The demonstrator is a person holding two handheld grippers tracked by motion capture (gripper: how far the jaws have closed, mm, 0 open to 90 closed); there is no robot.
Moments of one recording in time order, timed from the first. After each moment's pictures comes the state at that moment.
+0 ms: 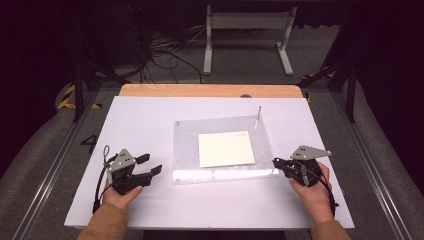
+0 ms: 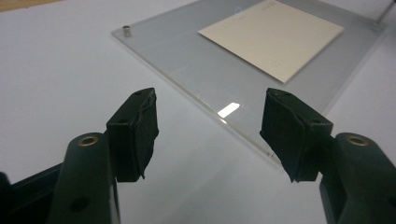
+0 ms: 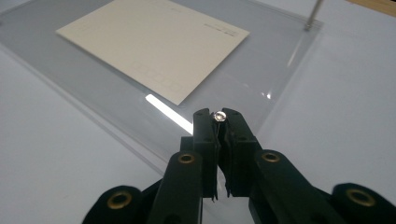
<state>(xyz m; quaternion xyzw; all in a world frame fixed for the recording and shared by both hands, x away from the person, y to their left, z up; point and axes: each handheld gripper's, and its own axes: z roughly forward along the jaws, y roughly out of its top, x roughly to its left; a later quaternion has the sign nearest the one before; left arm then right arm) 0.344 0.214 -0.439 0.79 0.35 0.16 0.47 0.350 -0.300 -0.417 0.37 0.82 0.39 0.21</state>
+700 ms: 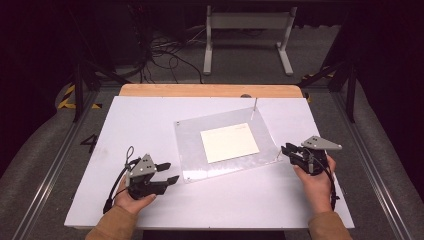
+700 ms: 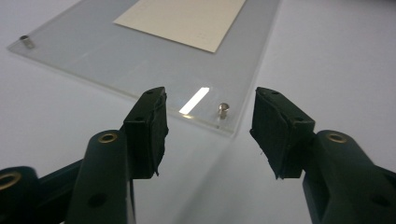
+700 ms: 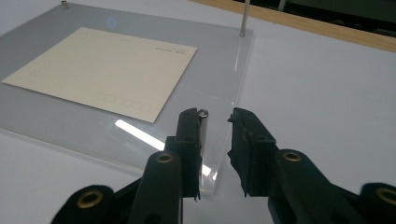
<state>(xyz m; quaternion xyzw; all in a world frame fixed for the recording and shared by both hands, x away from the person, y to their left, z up) 0.336 0.169 -0.434 0.85 0.25 0.12 0.45 0.370 -0.327 -0.421 0.43 0.76 0.42 0.26</state>
